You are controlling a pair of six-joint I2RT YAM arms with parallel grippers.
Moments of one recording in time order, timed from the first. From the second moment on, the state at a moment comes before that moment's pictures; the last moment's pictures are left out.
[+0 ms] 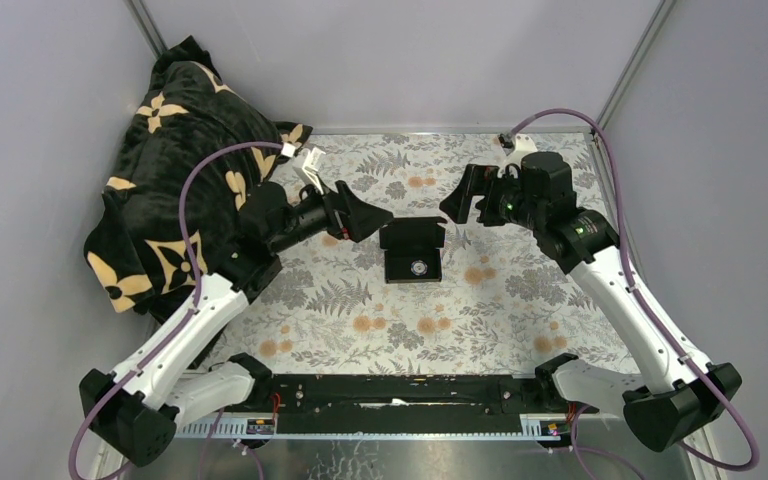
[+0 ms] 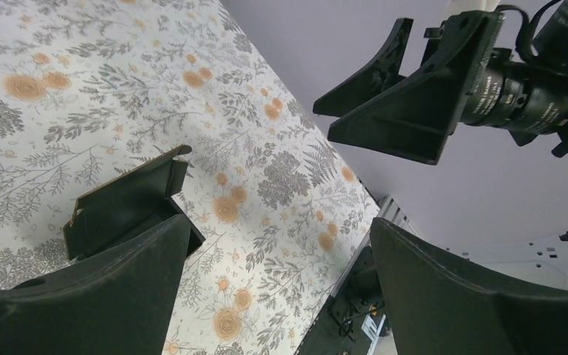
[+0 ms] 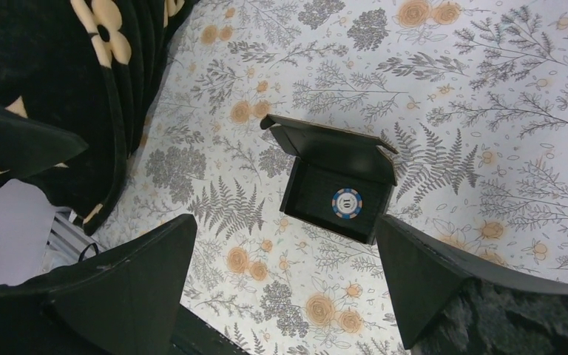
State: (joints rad) left arm -0.52 1.04 0.95 0.00 0.44 -0.61; right arm 0.44 1.13 1.22 -0.57 -0.20 0.44
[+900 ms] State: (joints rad) left arm -0.52 1.21 0.75 0.11 0.25 -0.46; right arm 0.44 1.42 1.08 -0.47 -0.04 0.16
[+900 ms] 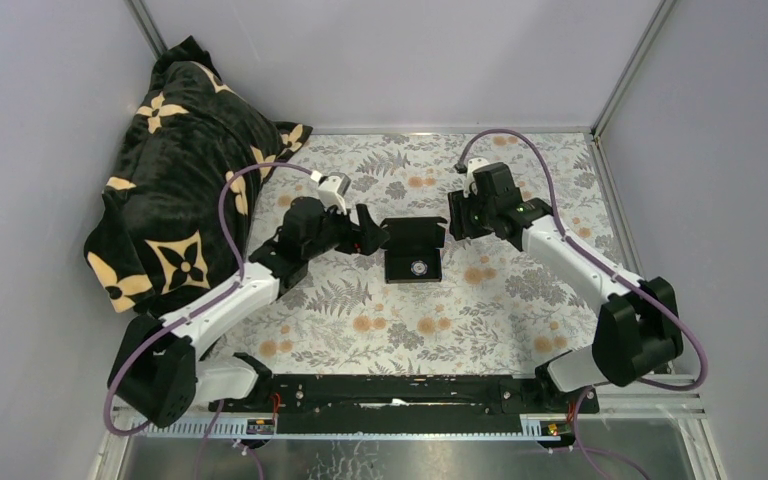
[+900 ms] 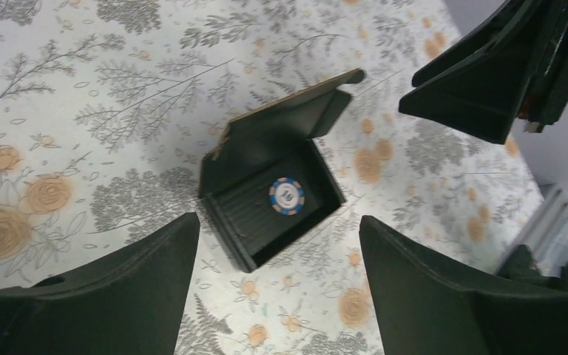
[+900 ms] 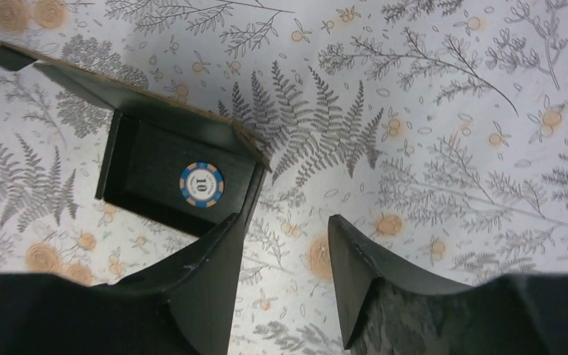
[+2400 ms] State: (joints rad) left arm -0.49 1.50 0.87 0.14 0.28 -0.12; right arm 0.37 1.64 1.15 -0.32 -0.36 -0.14
